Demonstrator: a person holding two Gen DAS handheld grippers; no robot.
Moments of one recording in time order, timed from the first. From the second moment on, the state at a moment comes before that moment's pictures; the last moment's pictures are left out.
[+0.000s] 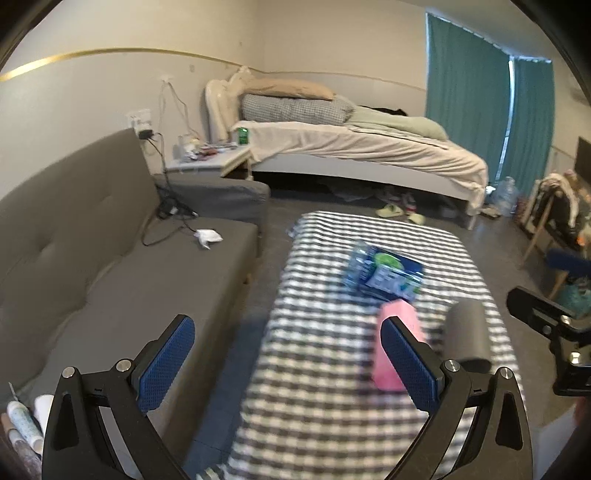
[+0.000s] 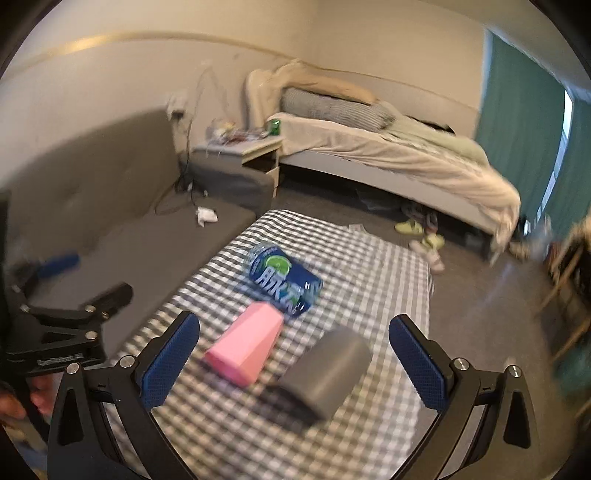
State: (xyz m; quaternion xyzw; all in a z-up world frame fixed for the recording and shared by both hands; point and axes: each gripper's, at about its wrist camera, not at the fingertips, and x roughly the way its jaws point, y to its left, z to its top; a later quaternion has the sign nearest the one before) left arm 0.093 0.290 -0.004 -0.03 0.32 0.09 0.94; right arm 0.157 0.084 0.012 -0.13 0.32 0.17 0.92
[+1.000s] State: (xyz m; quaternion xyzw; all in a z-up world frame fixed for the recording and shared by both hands) left arm 0.146 0.335 -0.102 -0.07 0.41 0.13 0.90; right arm 0.344 0.202 -0.125 -0.33 0.42 0.20 0.82
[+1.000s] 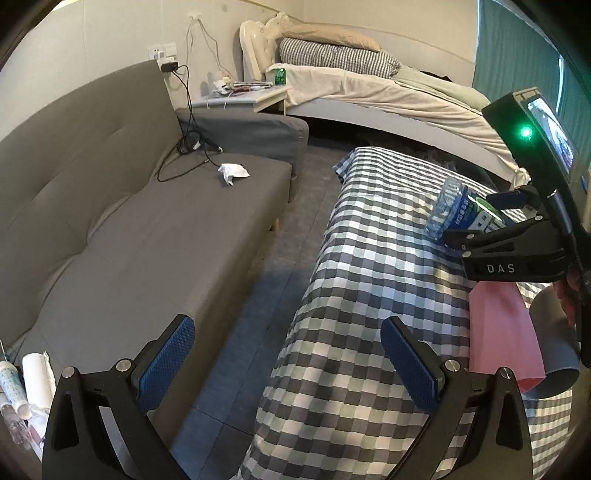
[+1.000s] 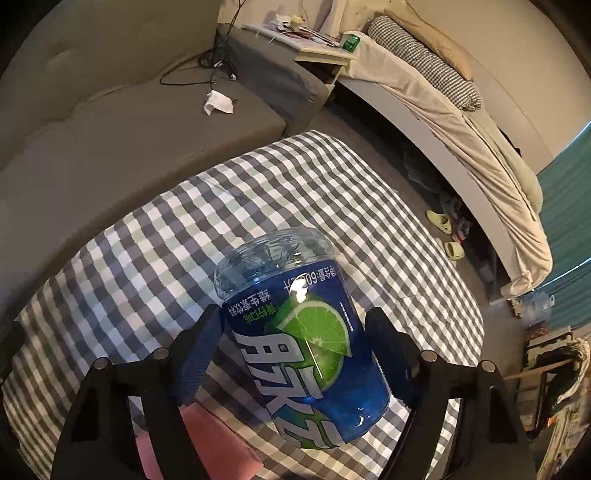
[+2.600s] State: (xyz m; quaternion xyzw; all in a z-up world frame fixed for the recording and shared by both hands) left arm 0.034 0.253 -0.048 -0.02 0.35 0.09 0.93; right arm 0.094 0.056 -0.096 0.03 0.46 0.08 0.88
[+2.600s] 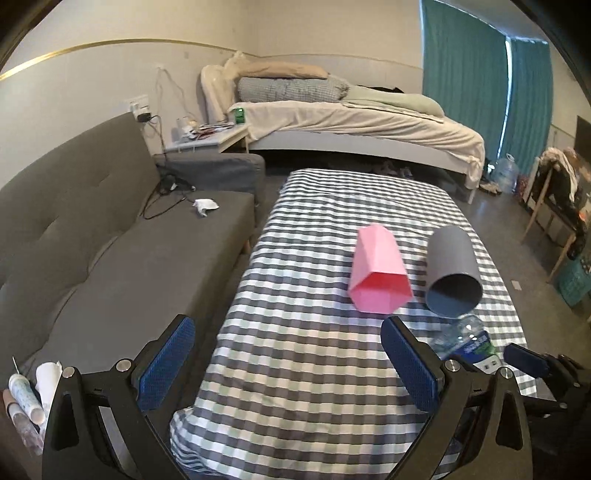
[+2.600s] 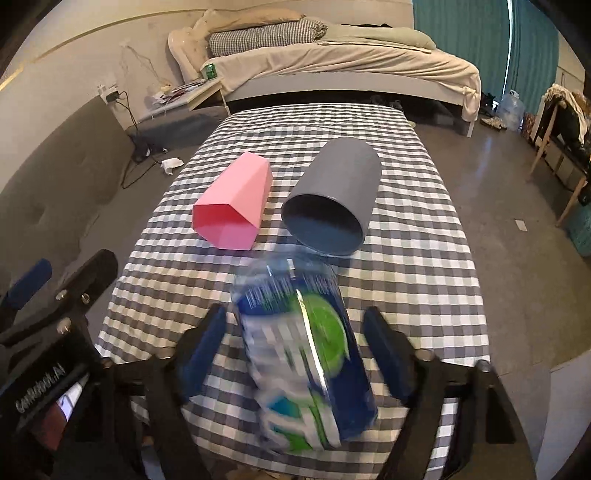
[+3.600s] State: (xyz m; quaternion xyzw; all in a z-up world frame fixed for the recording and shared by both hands) left arm 0.064 0.136 -0.065 -0.03 0.46 -0.04 0.89; right arm 0.028 -0.078 -0.061 -0.03 0.37 -0.06 0.92
